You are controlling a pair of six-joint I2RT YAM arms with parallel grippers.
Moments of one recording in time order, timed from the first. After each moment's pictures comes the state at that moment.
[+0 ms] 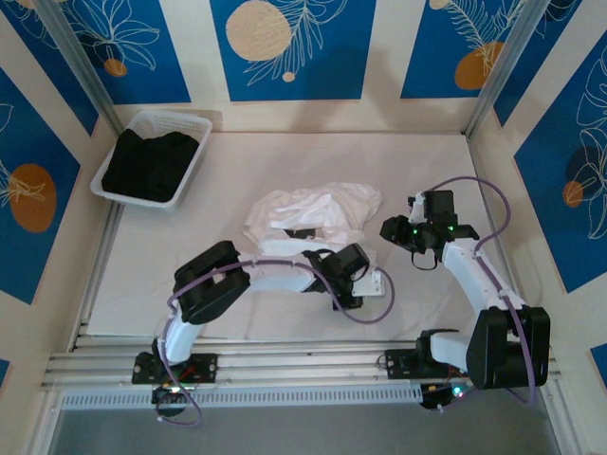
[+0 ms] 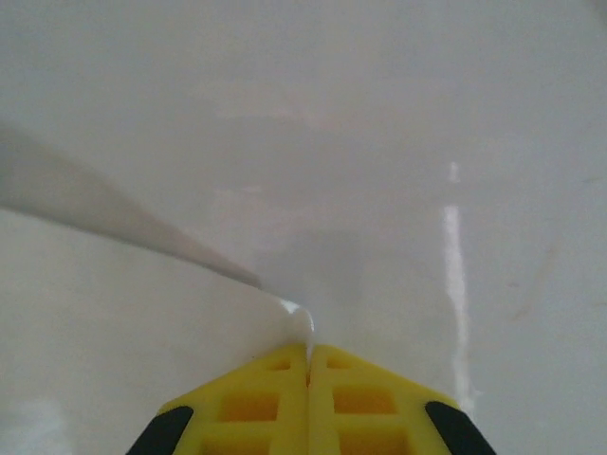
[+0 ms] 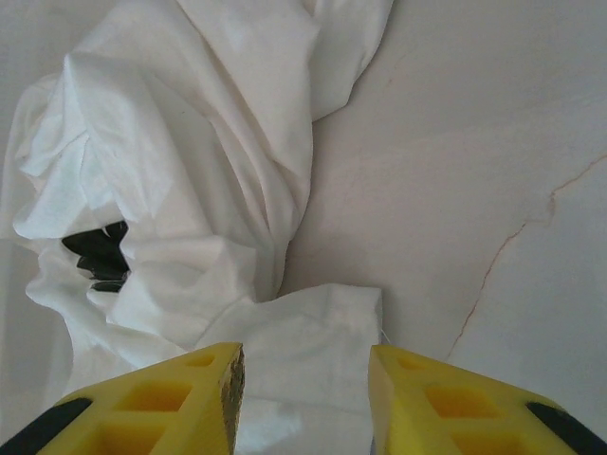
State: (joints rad) left arm -1.12 2.04 1.32 -0.29 0.24 0.37; right arm 0.03 1.20 0.77 -0.54 -0.39 0.42
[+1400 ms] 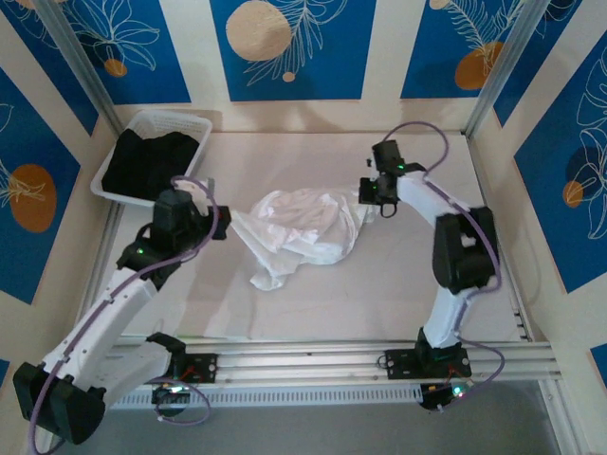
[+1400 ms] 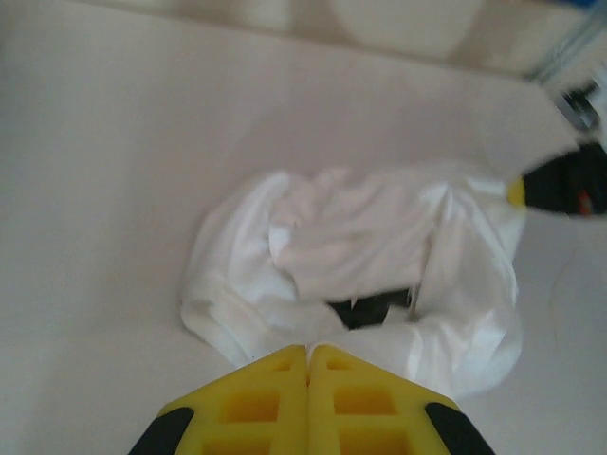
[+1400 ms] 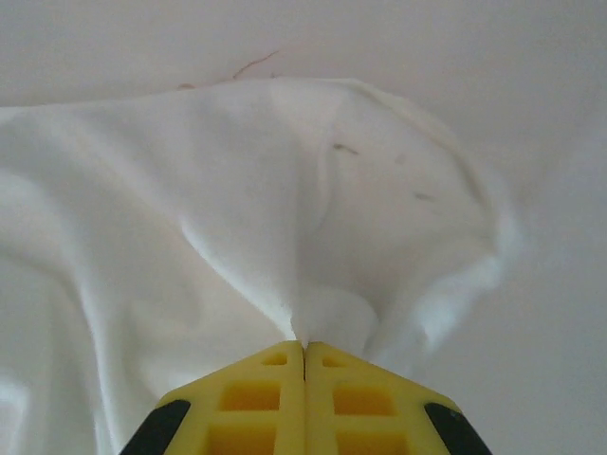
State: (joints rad) left arm -0.36 0.95 0.90 -0.43 0.09 -0.38; right arm 0.21 1.78 1.35 -0.61 -0.06 0.25
